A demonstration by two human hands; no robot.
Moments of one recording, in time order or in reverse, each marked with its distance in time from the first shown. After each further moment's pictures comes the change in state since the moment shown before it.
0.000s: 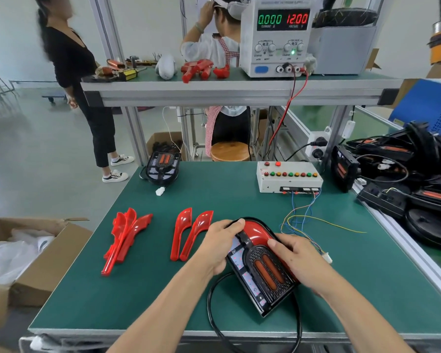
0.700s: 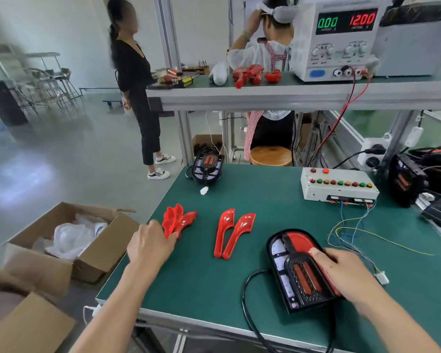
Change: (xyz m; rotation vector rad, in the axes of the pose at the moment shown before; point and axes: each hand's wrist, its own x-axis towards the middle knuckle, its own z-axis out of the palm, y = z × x) left_hand -0.068 0.053 -0.193 1.396 0.915 -0.084; right_hand 0.012 0.007 0.016 -0.253 0.193 0.146
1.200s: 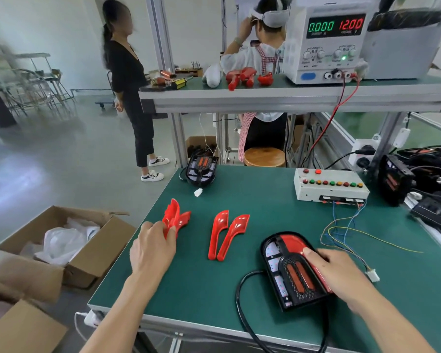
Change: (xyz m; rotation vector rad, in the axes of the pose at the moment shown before) left_hand -0.020 0.010 0.005 -0.189 0.149 0.136; right_hand 0.001 -0.001 0.000 -0.051 -0.004 0.030
